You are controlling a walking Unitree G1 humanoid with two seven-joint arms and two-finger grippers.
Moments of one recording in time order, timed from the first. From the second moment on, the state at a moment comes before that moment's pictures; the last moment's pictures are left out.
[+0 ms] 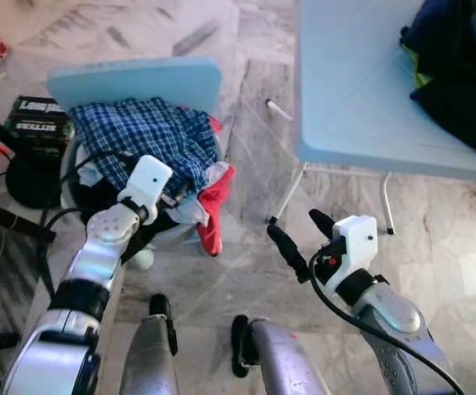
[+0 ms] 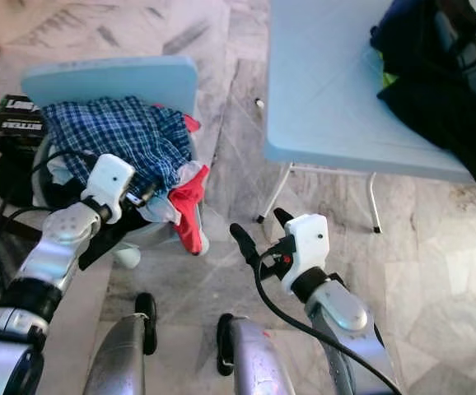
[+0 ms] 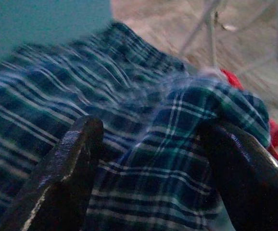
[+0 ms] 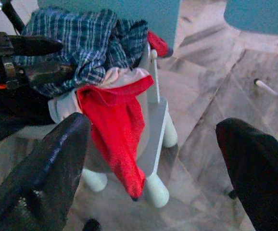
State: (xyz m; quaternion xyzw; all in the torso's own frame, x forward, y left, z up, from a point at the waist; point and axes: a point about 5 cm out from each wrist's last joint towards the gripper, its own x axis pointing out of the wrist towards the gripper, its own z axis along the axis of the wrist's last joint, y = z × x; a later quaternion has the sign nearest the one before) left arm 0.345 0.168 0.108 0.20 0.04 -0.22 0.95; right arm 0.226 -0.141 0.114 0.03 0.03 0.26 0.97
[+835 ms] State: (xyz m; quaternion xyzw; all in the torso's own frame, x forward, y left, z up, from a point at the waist) left arm 0.349 0.162 0.091 0.20 0.09 -0.27 0.94; right arm 0.226 -0.142 0.120 0.02 0.03 0.26 0.97
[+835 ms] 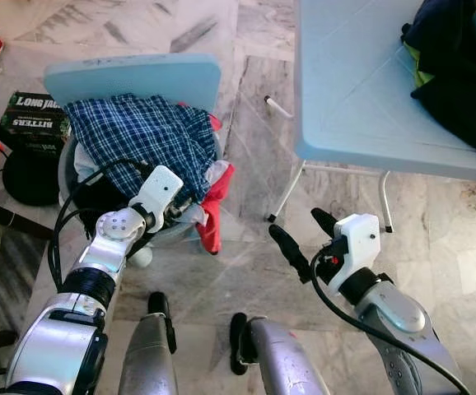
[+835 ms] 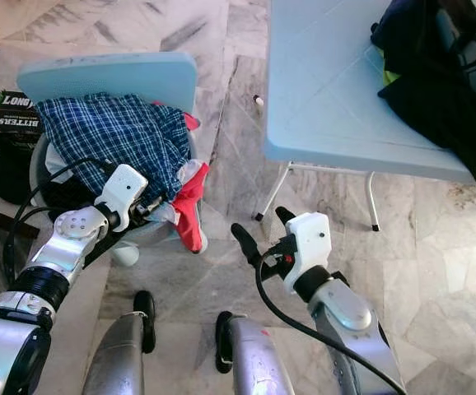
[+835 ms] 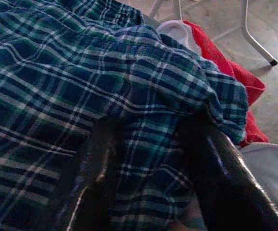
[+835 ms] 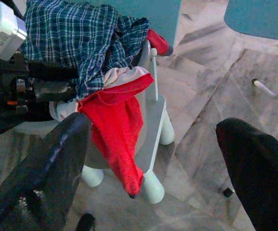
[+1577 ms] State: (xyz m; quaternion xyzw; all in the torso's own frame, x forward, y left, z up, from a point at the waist) left arm 0.351 0.168 0.094 0.18 0.06 -0.22 0.96; right arm 0.231 -0.138 0.119 0.02 0.03 0.26 0.96
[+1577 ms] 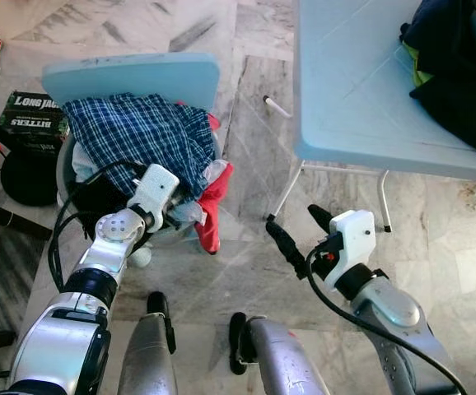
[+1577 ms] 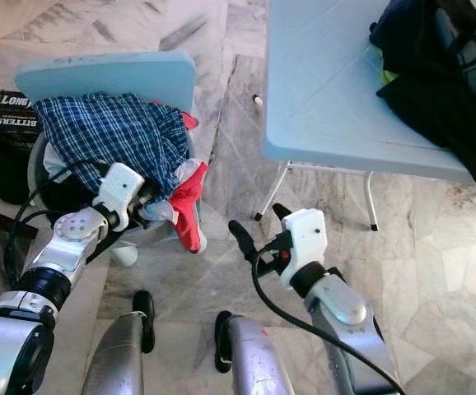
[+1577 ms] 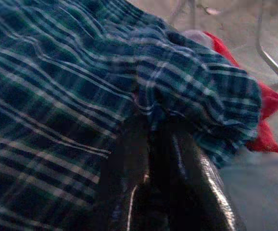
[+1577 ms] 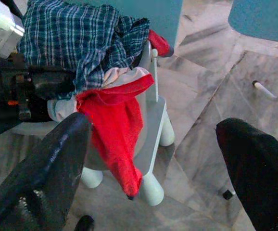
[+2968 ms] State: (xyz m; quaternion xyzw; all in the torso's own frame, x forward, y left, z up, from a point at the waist) left arm 0.316 0.178 0.284 -0.19 -0.32 -0.09 0.92; right arm 0.256 -0.115 0.112 0.04 0.00 0.26 0.96
